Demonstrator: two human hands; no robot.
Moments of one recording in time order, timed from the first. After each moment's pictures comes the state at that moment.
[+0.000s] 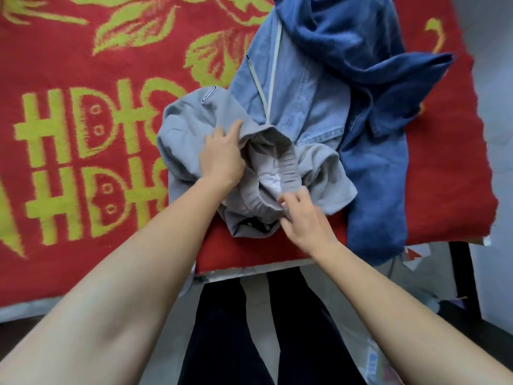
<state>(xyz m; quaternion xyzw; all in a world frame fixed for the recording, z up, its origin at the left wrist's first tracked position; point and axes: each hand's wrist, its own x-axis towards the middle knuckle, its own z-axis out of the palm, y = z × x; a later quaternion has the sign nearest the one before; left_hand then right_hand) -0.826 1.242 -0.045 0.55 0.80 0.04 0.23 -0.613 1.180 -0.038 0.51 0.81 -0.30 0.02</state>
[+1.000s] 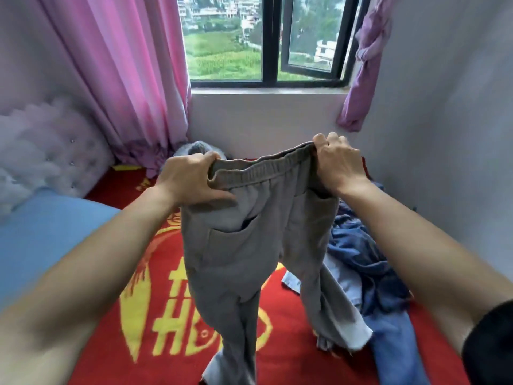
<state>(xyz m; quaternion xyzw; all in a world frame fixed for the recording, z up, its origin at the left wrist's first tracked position) -1.072 1.145 0.447 0.66 0.70 0.14 -0.23 -0.785 1.306 0.453 0.44 0.85 0.17 -0.23</state>
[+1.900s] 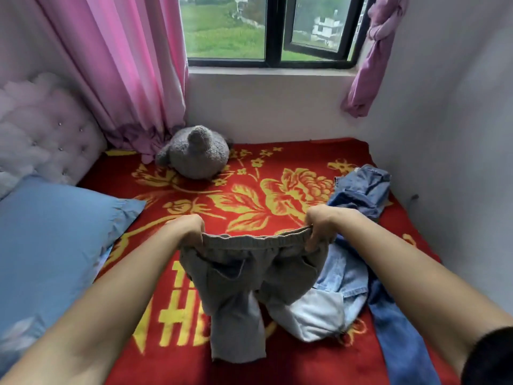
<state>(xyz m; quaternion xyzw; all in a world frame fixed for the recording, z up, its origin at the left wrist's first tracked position) -1.113 1.129 0.344 0.49 0.81 -0.13 0.28 -0.824 1.279 0.369 0.44 0.83 -0.21 0.27</state>
